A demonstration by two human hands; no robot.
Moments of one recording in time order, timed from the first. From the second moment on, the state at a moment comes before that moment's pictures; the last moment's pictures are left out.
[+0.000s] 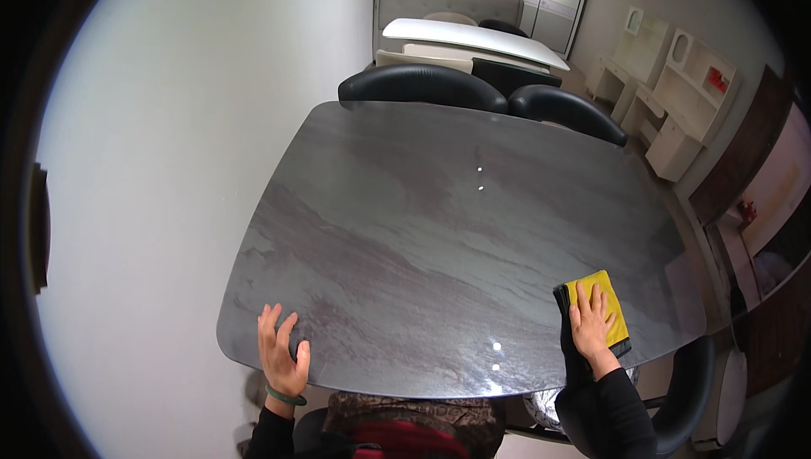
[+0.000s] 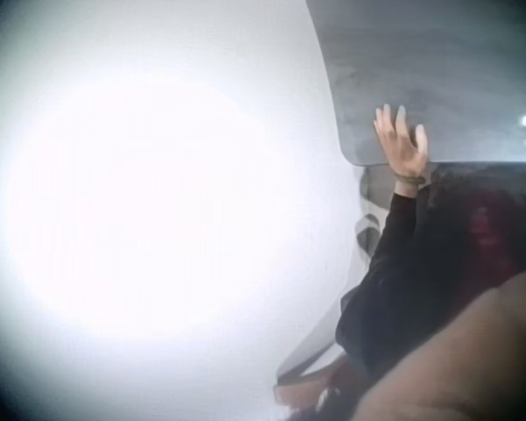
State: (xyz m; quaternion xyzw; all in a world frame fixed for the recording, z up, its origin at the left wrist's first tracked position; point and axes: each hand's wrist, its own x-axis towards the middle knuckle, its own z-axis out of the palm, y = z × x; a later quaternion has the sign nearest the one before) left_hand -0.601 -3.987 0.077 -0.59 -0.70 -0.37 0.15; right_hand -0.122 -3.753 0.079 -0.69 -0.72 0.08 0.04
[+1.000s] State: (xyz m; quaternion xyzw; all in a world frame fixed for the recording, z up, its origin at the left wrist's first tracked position) left_hand -0.598 -3.988 0.087 -0.57 -0.75 -0.34 0.09; right_hand -0.107 -3.720 0.069 -0.73 -0.68 0.04 0.03
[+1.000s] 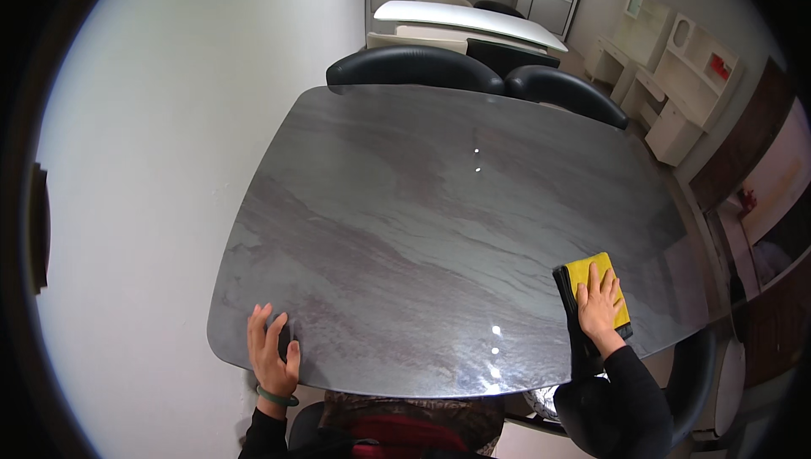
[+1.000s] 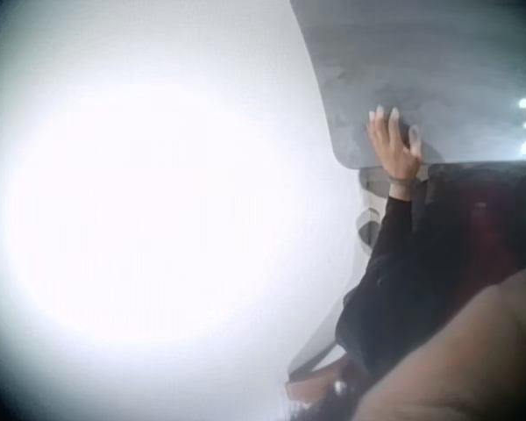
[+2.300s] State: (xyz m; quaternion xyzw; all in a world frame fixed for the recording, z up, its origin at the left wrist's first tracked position) left_hand -0.596 -3.983 0.097 -0.55 -0.80 -0.23 0.05; right_hand -0.503 -3.481 0.084 -0.26 -0.97 0.01 0.02
